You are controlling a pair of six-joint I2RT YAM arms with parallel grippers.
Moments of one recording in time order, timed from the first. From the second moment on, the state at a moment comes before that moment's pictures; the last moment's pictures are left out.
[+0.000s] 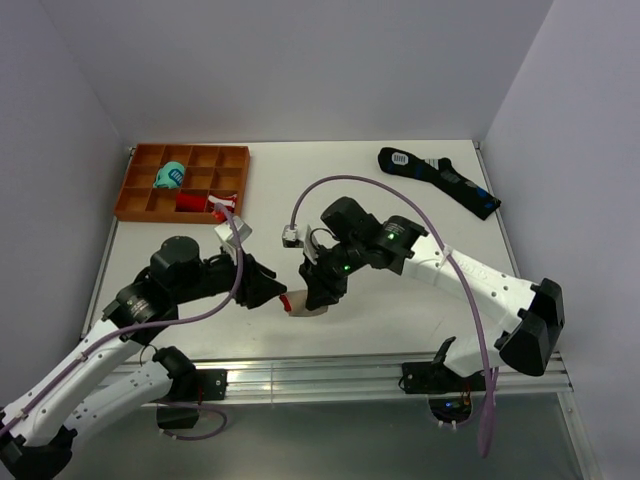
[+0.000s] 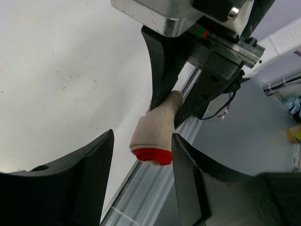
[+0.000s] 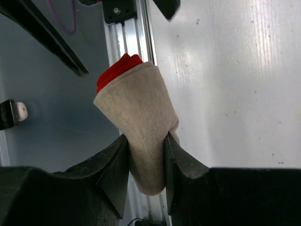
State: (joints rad) left arm -0.71 0.70 0.80 -0.40 0.42 -0.38; right arm 0.90 1.36 1.27 -0.83 -0.62 -0.14
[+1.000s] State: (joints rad) left arm -0.85 0.85 0.82 -0.41 0.48 -0.29; right arm 0.90 1.43 1.34 -0.92 -0.67 -0.18
